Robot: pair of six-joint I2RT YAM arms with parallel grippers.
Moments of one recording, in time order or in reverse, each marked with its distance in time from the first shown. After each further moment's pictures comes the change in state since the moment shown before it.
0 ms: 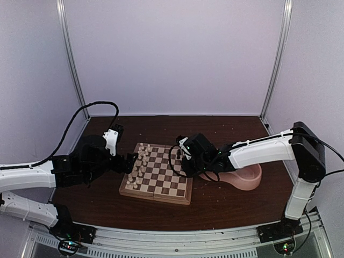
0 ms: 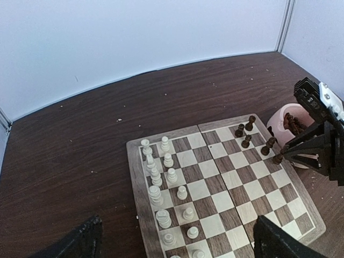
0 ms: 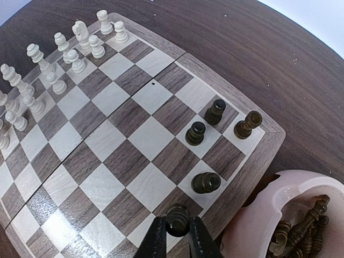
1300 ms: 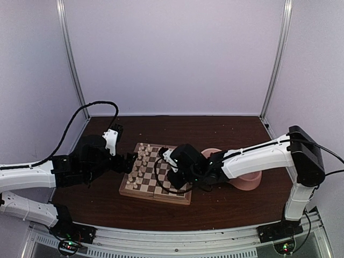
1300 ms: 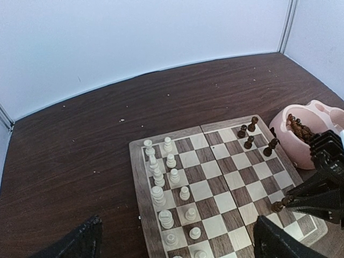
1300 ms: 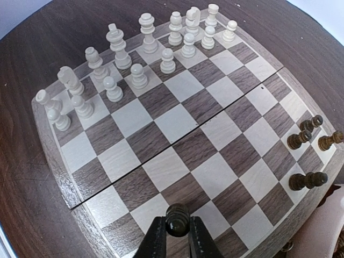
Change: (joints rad) left arm 0.000 0.000 0.000 0.000 -0.011 0.000; right arm 0.156 0.035 0.052 -0.006 -0.067 -0.027
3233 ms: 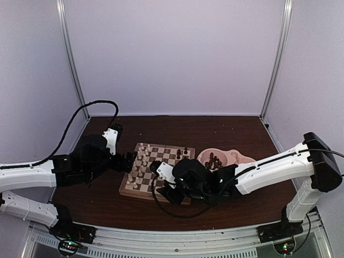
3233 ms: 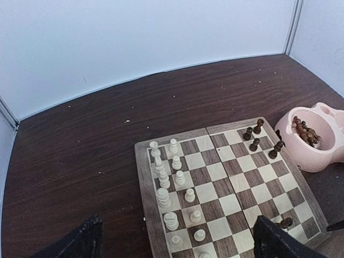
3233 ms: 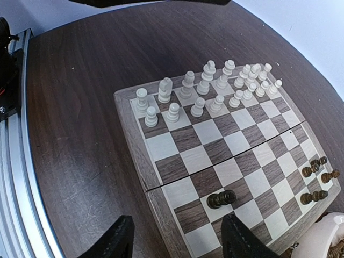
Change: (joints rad) left arm 0.000 0.011 0.008 -0.001 -0.027 0.003; right arm 0.182 -0.152 -0.133 0.137 0.062 -0.151
